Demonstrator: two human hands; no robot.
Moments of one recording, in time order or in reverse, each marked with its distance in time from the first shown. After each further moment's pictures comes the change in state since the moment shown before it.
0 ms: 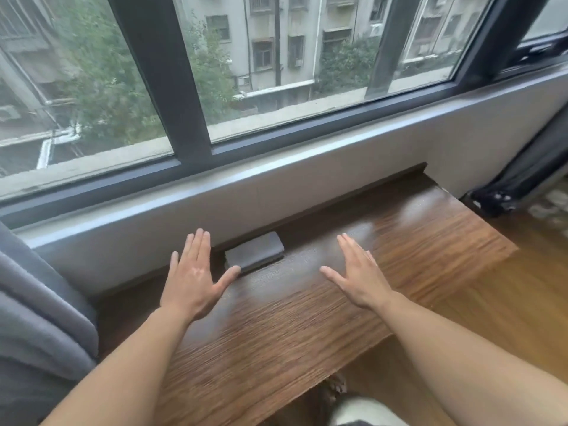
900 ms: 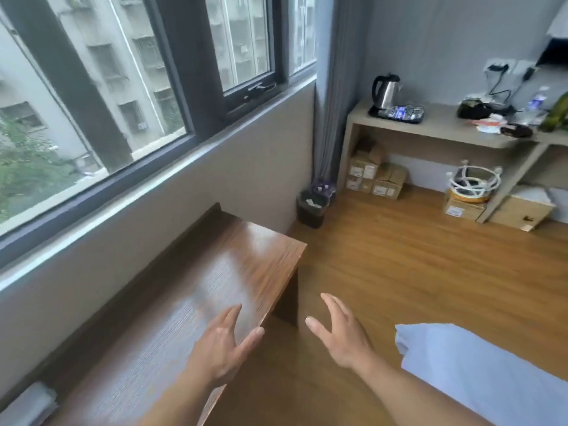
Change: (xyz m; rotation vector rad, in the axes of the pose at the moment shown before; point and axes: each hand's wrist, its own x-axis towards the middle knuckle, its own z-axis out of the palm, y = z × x) left_hand 0.013 0.480 0.136 -0.040 -0.383 0.501; right_hand -0.216 0.337 -0.112 0.362 0.304 0.571
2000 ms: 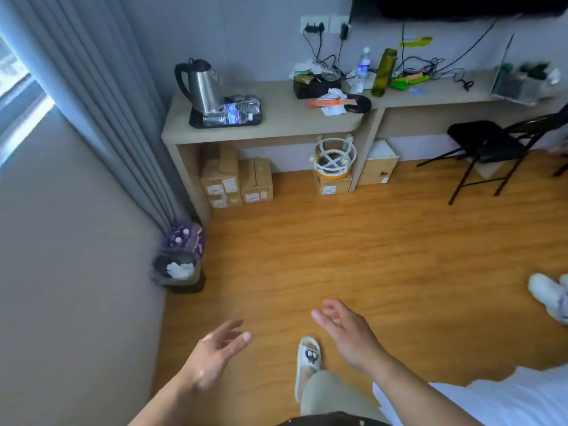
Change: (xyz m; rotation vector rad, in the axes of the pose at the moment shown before) left_hand 0.610 0.380 0.027 -0.475 -0.705 0.246; right_hand 0.382 0.243 -0.324 0.537 0.299 0.646
